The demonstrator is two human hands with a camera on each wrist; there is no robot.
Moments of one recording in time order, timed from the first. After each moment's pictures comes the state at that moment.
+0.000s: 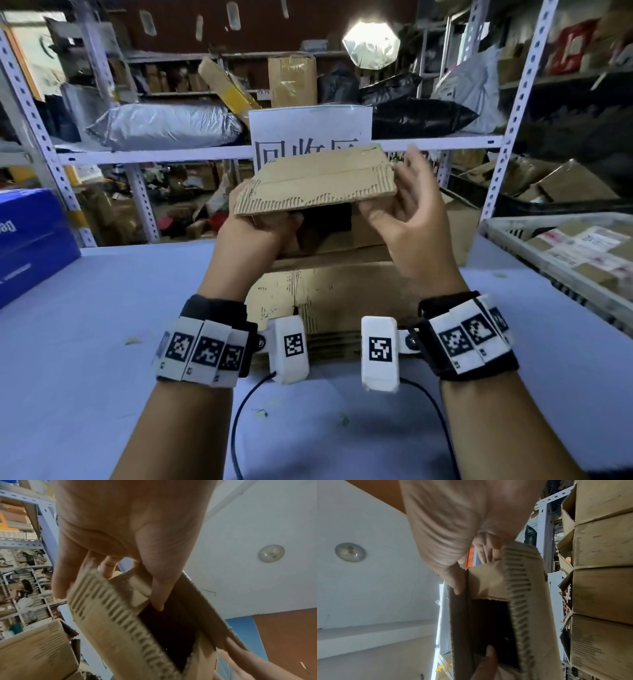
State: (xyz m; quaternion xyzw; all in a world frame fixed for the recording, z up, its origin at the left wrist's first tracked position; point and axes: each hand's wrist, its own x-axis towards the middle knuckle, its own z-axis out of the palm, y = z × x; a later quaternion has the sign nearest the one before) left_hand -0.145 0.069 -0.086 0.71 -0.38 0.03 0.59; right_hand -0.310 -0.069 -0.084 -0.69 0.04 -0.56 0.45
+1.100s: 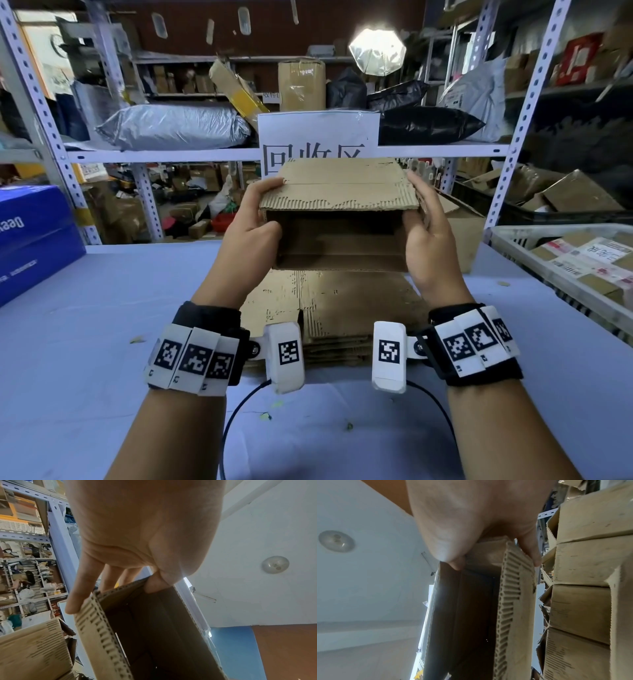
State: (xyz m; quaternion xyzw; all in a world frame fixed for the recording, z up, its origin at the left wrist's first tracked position) left_hand -0.155 0.087 -0.075 0.65 -0.41 -0.07 0.64; right_hand -0.310 -0.089 -0.098 -0.71 0.13 -0.55 0.42
